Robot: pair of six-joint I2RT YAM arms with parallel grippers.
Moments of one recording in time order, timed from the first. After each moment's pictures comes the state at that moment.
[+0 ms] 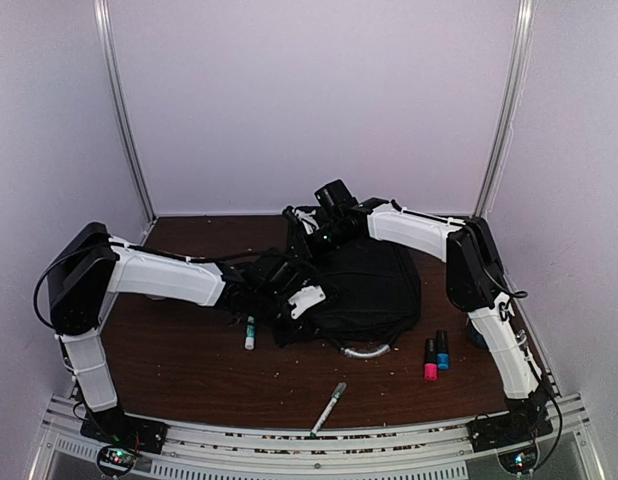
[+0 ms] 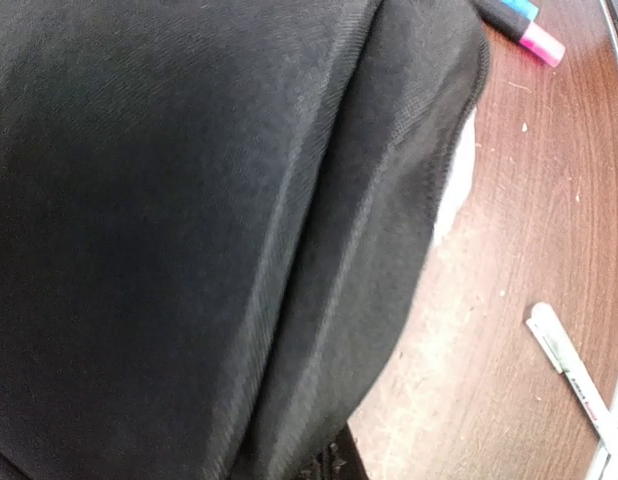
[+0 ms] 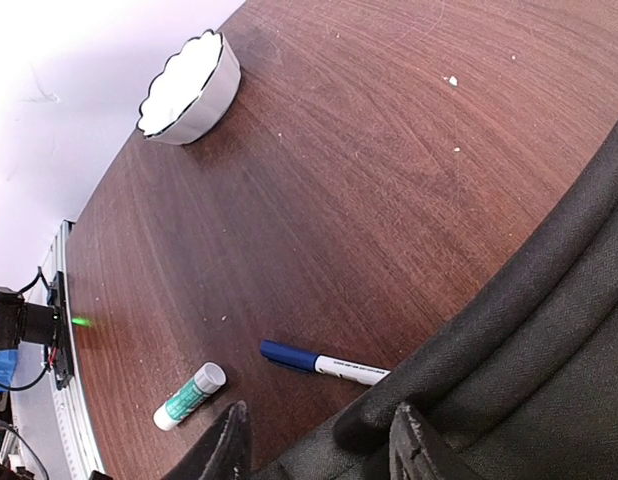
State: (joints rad) left arm -0.93 1.87 1.16 -0.27 0.26 0.19; right arm 0.67 2.45 2.18 -0.55 -0.57 0.16
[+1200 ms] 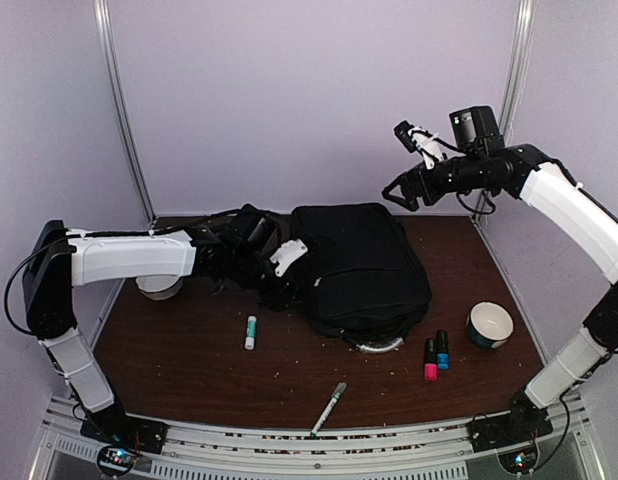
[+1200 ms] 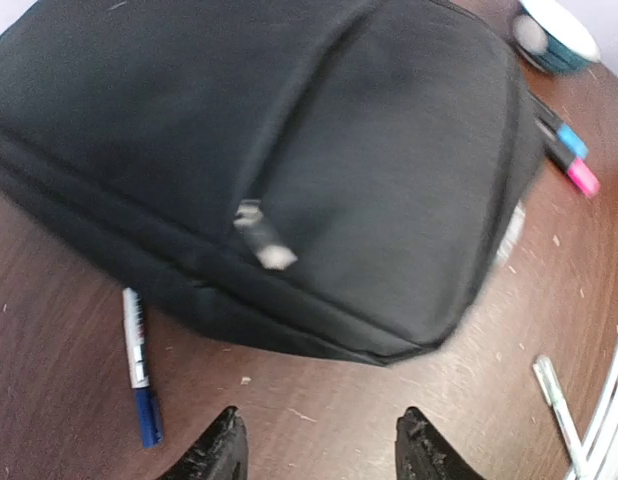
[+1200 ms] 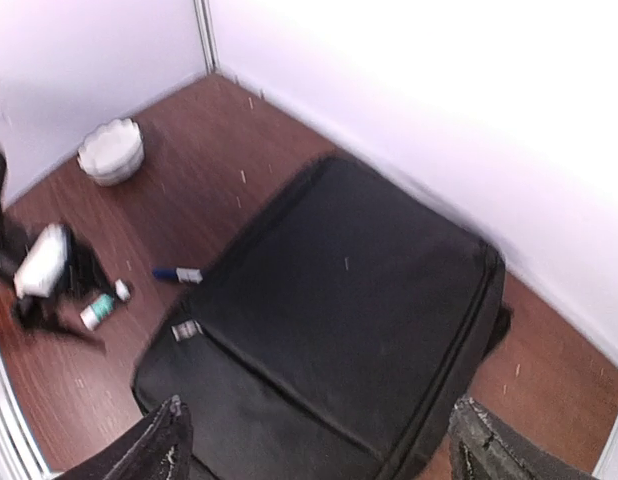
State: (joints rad) left arm -0.84 1.73 1.27 -0.40 0.20 0.13; right arm 0.45 1.53 1.66 -0.69 -0.26 -0.20
